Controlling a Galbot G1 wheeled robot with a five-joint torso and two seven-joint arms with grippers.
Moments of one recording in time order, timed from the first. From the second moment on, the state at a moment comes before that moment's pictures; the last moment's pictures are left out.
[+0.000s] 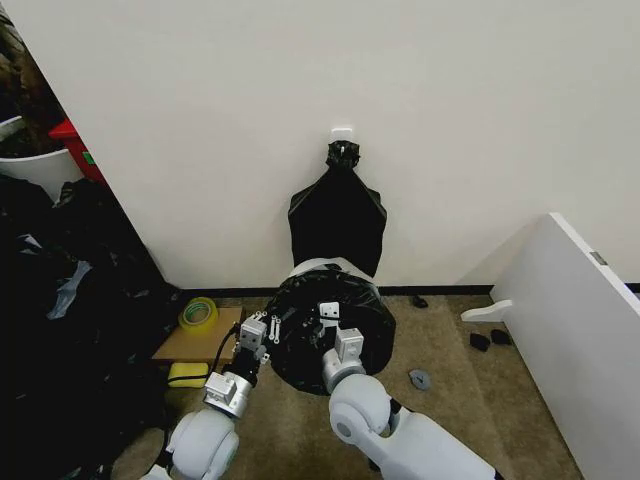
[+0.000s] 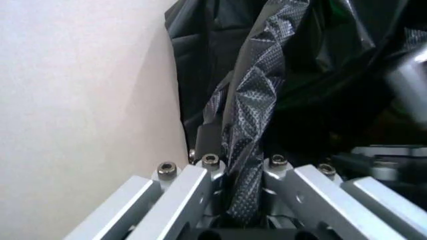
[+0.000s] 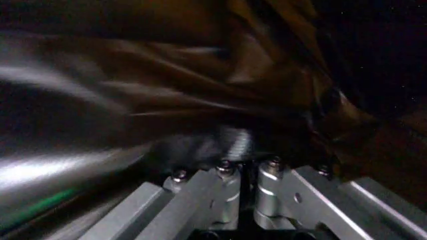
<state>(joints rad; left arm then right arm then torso) 1.38 -1.16 -0.22 -1.93 -0.15 -0.22 -0.06 -0.91 1.29 -0.31 1.76 0.61 -0.18 0.68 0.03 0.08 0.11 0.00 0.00</state>
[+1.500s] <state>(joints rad) 1.38 -1.17 -0.24 -1.95 -0.17 -0.21 -0.06 -0.86 1.30 -0.22 1.74 0.72 -0.37 0.83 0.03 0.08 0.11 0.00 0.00</state>
